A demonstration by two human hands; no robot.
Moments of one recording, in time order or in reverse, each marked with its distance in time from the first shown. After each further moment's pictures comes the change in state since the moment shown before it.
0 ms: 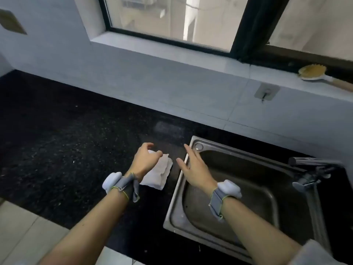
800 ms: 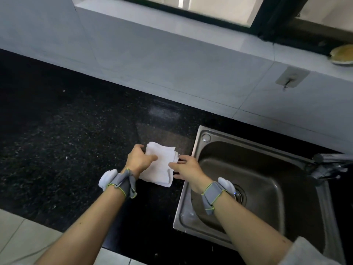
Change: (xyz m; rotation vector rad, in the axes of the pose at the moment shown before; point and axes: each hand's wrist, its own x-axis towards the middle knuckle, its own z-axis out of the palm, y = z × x) left_hand 0.047 -0.045 -0.012 0.113 0.004 -0.231; right_hand 0.035 -0.011 0.066 0.759 -0.071 0.536
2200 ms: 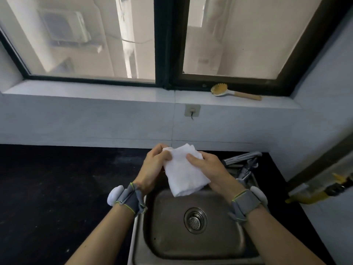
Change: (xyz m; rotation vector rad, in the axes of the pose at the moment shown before) left_hand -0.140 0.175 0.099 -0.472 -0.523 0.569; right_hand -0.122 -0.064 -0.219 0.227 0.268 -0.410
